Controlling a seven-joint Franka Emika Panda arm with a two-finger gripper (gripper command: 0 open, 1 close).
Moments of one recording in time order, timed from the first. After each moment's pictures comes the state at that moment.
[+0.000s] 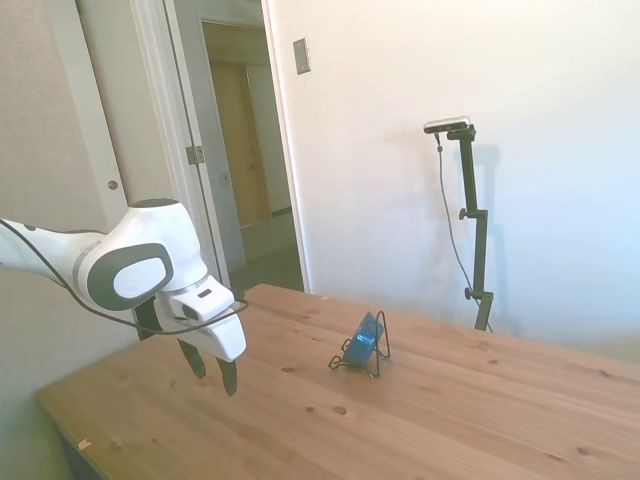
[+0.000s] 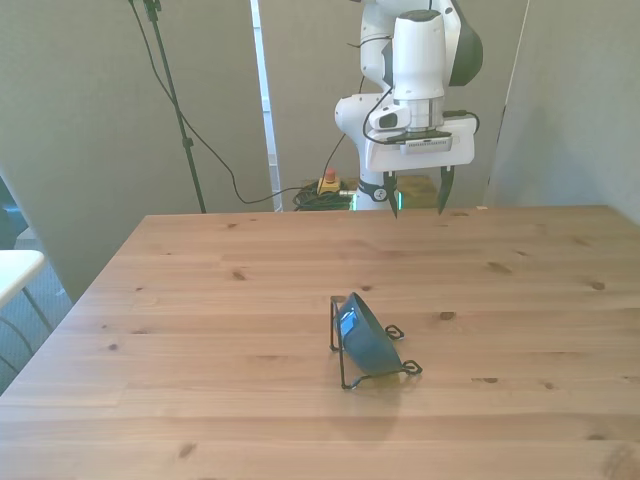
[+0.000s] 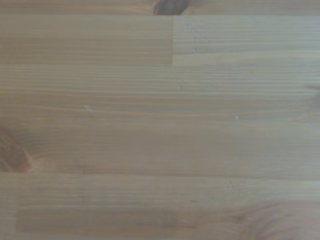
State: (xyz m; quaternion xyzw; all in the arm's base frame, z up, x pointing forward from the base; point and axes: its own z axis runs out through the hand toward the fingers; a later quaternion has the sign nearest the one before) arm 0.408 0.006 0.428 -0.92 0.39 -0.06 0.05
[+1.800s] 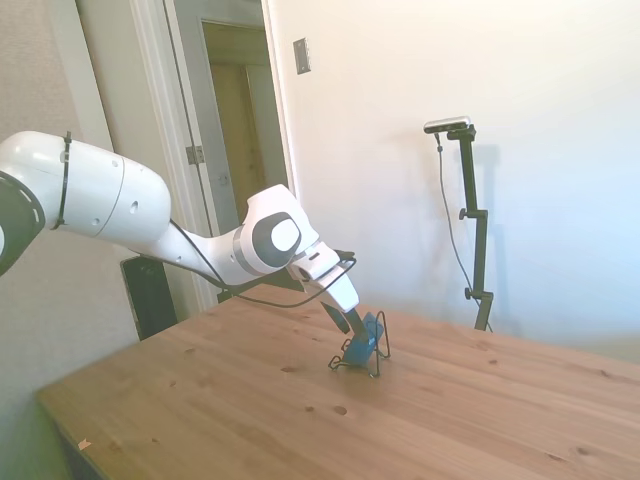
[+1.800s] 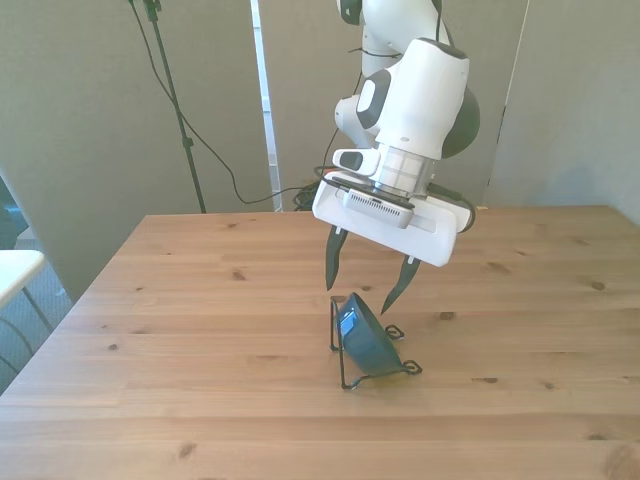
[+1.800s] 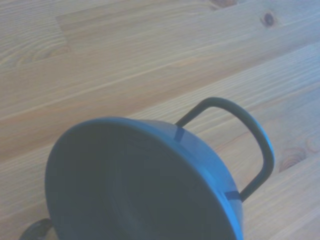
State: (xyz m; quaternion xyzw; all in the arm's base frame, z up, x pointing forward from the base) arm 0.634 -0.080 0.428 -0.78 0.59 -0.21 -0.06
